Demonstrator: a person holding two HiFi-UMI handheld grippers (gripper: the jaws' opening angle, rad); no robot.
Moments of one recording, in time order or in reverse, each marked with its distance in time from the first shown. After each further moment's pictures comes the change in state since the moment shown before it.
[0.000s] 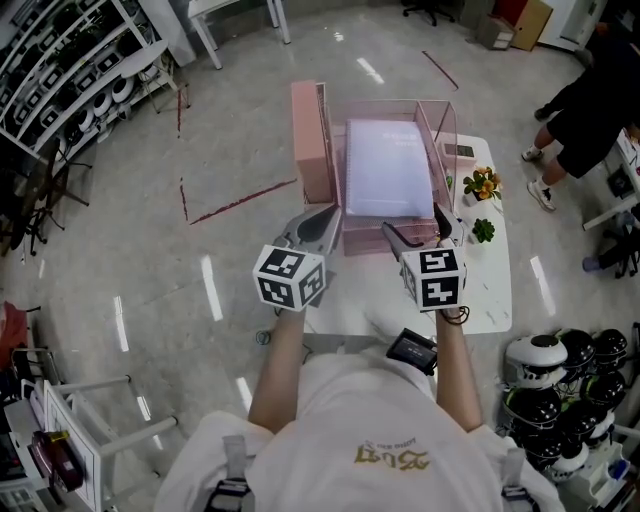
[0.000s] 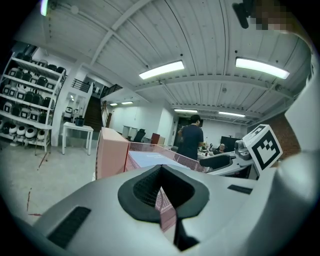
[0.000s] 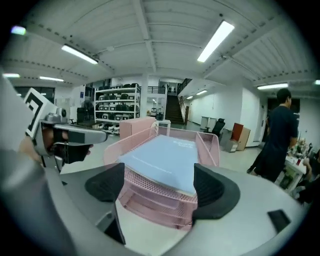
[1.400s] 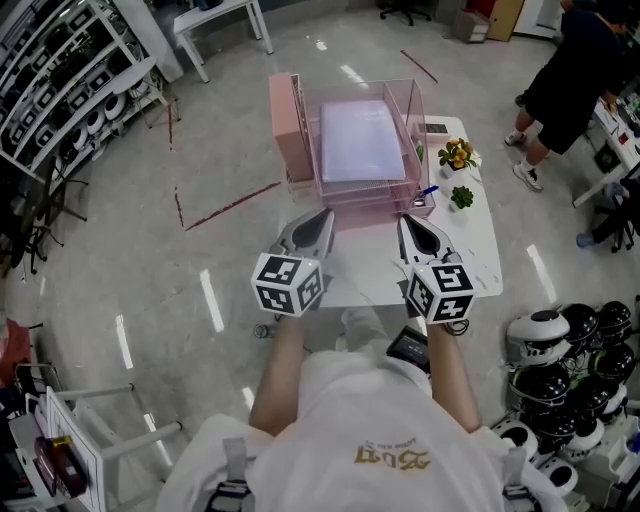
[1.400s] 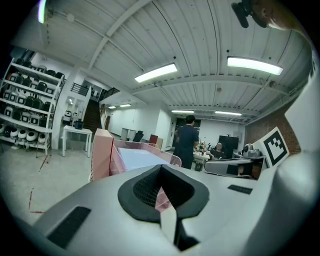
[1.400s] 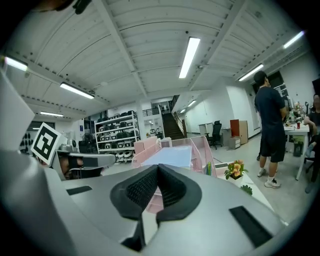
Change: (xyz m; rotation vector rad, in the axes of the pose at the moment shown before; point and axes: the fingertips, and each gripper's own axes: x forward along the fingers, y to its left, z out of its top) left arm -0.055 -0.081 -0.024 0.032 -0.022 -0.001; right arm -0.119 0.014 -0.029 0.252 -0.266 0.053
